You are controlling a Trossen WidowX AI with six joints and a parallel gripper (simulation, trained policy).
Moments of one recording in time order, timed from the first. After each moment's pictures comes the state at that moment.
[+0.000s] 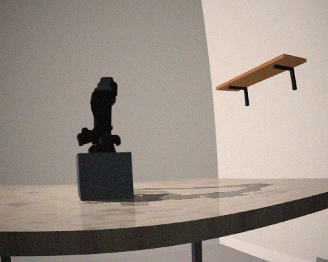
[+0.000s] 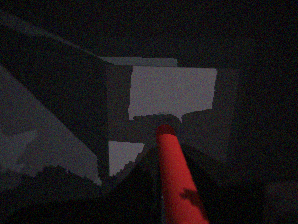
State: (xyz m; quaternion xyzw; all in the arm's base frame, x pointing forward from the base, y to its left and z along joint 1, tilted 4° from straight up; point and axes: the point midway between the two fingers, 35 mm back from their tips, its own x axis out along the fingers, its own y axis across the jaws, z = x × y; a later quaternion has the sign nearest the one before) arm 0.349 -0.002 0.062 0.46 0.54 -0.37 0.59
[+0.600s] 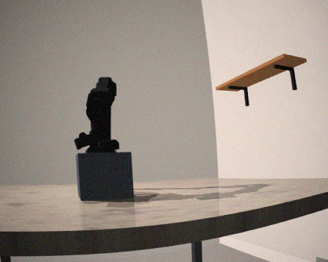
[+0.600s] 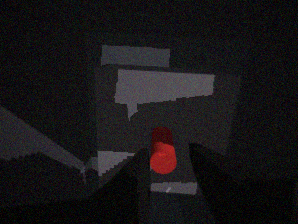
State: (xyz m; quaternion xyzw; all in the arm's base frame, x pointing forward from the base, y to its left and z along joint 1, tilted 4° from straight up) arm 0.351 -0.007 0.053 0.45 0.58 -0.37 0.57
